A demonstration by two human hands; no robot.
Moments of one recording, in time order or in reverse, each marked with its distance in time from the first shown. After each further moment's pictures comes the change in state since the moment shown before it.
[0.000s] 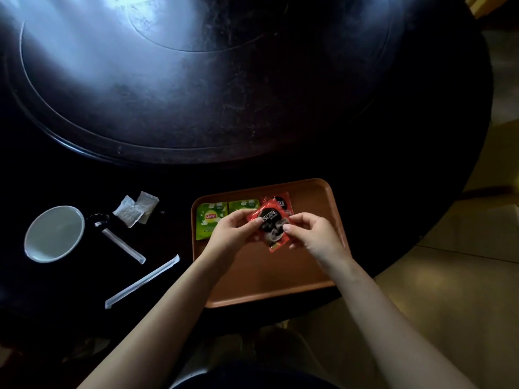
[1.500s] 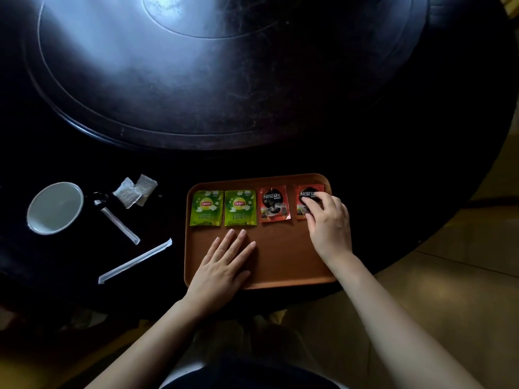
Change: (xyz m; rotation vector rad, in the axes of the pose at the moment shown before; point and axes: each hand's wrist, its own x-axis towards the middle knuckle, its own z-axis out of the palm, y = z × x) left_hand -0.025 -0.111 -0.031 1.567 0.057 0.604; right_hand 0.040 0.050 -0.043 -1.154 0.411 -0.572
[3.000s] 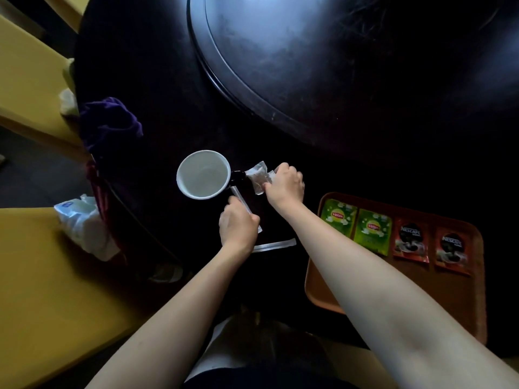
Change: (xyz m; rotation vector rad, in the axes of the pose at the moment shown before) left_hand -0.020 -0.168 -0.071 -0.653 0.209 -1.134; right_hand 0.087 -0.333 0.097 0.266 -0.463 0.076
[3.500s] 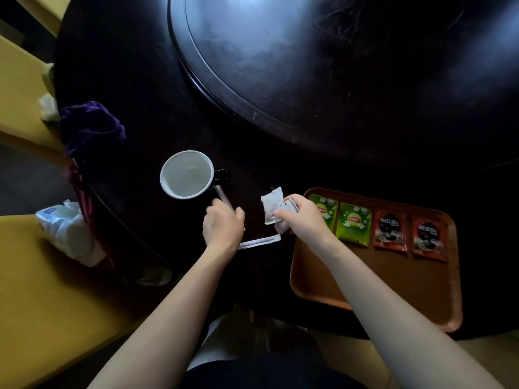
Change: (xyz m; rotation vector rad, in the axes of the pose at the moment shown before) left_hand -0.006 0.002 0.001 0.092 0.015 -0.037; right_hand -0.073 0.062 -0.052 0.527 -0.222 0.045
